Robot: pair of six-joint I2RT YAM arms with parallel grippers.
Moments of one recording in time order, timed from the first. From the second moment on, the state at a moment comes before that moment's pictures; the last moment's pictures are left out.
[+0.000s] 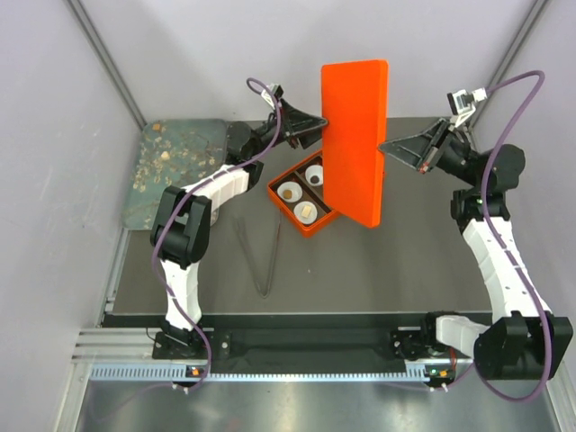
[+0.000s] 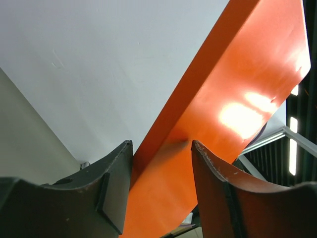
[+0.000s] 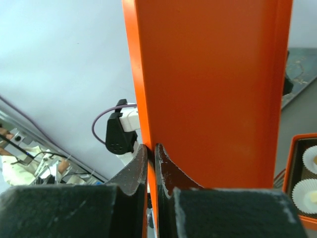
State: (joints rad) left arm -0.41 2.03 1.50 1.11 0.85 -1.73; right arm 0.00 1.15 1.03 0.62 -1.06 1.24
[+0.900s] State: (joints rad) left arm -0.45 2.03 1.50 1.11 0.86 -1.74; right arm -0.04 1.15 1.10 0.64 -1.05 1.29
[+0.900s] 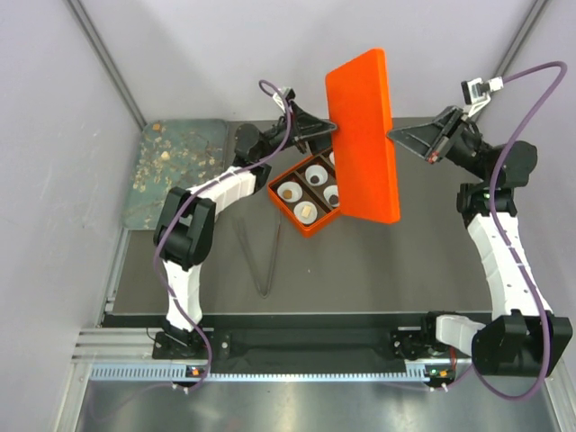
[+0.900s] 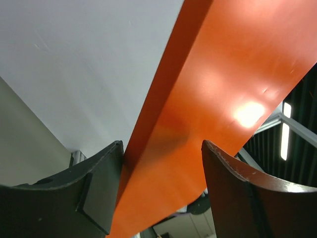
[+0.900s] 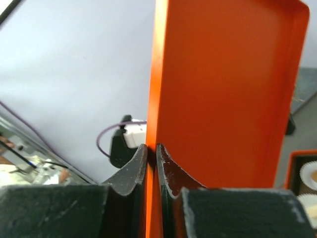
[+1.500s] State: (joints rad) left arm -0.49 2.07 1.66 1.17 0.91 -1.76; right arm -0.04 1.25 1.14 1.01 -0.90 1.68
